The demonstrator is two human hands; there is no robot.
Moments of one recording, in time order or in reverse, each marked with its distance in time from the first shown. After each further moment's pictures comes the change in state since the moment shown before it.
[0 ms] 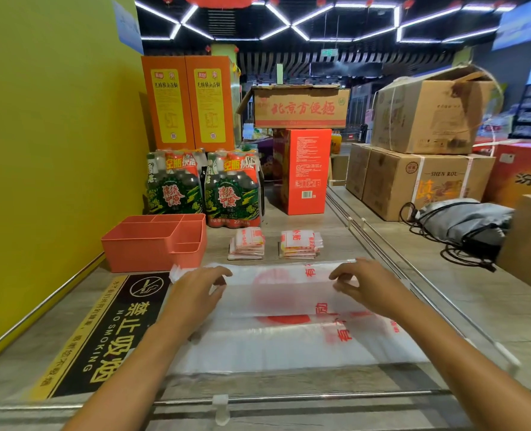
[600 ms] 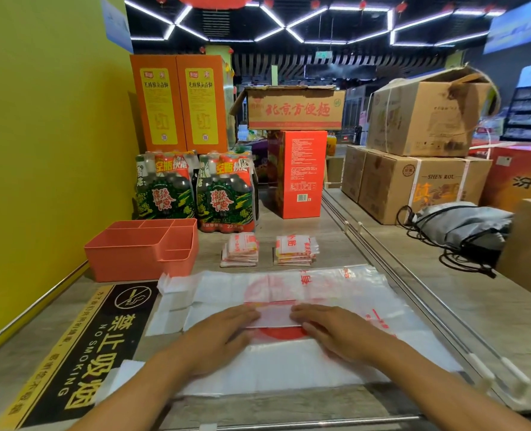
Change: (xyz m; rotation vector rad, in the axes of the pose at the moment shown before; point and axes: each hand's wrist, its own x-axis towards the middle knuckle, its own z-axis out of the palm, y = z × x) left_hand -0.012 0.011 0.045 -0.072 -0.537 0.181; right_hand -0.012 -0.025 0.051 0.090 -0.348 -0.142
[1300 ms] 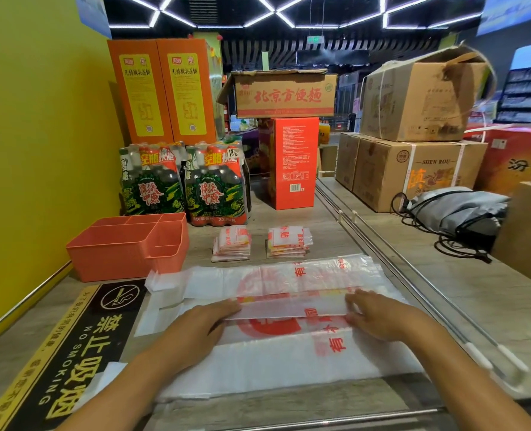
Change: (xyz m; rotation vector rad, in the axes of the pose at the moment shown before) left_hand 0.005 -0.025 0.007 -0.090 0.140 -0.085; right_hand -0.026 0.036 -0.039 -0.023 -0.172 0.436
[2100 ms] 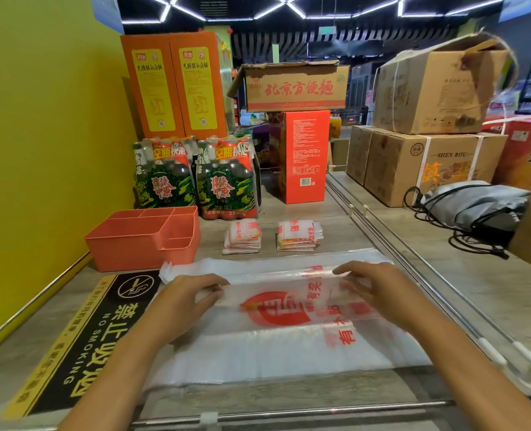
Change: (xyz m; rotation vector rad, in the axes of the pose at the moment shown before) left_hand -0.017 0.010 -0.056 -0.104 0.193 -0.013; right_hand -0.010 -0.007 -0.006 0.181 0.504 -0.241
